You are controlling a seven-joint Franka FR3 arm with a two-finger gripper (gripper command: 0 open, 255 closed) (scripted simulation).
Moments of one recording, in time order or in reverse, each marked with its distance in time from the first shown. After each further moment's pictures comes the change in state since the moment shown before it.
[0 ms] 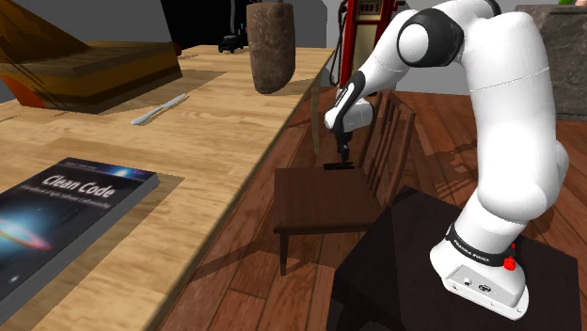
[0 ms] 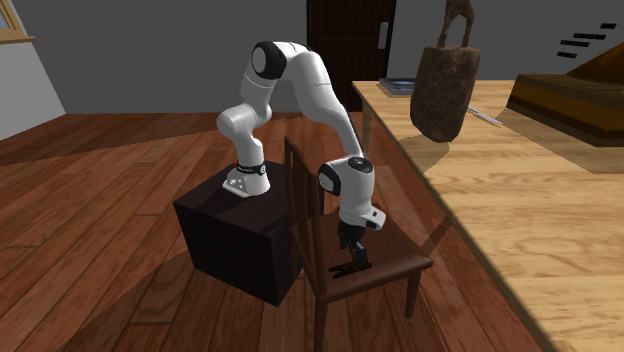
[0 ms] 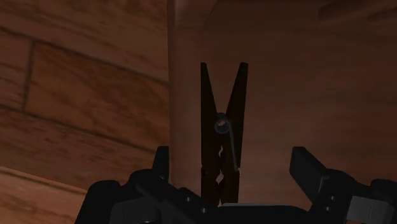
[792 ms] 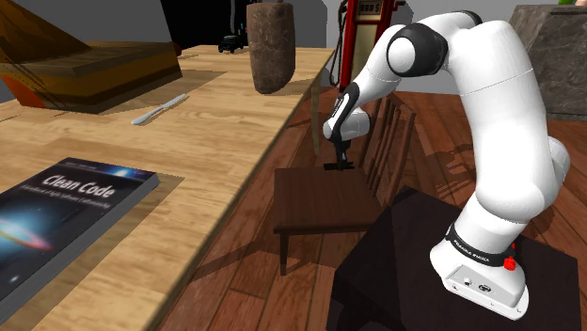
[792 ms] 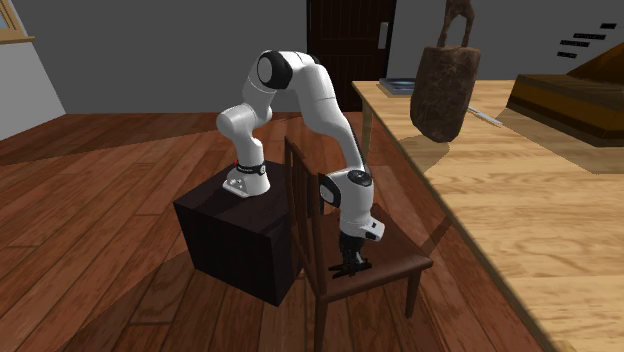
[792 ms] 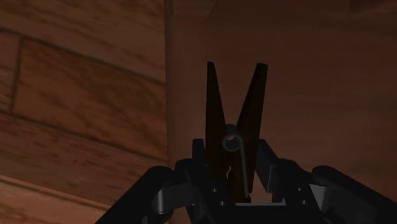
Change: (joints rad) arm -0.027 0.099 0.035 0.036 0.029 0.065 -0.022
